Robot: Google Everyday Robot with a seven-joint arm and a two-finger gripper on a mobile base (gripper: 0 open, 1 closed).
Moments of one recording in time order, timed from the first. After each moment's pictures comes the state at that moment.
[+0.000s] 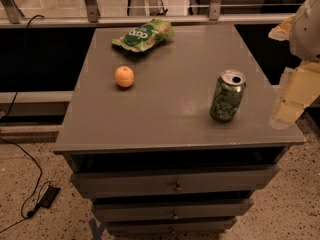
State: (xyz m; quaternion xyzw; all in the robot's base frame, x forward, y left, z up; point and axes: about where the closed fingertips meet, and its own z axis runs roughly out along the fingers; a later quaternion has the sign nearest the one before) arm 0.438 -0.212 0.993 -0.60 0.78 -0.05 0.18
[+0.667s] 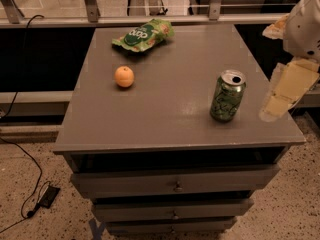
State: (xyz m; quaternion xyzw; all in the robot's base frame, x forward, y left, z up) arm 0.457 -0.207 0.988 -0.59 0.78 -0.03 0.21
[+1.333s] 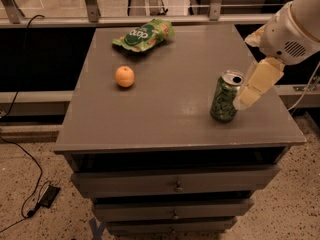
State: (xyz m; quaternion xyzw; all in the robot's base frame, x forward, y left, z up) arm 0.514 -0.194 0.952 -0.56 0.79 0.05 0.26
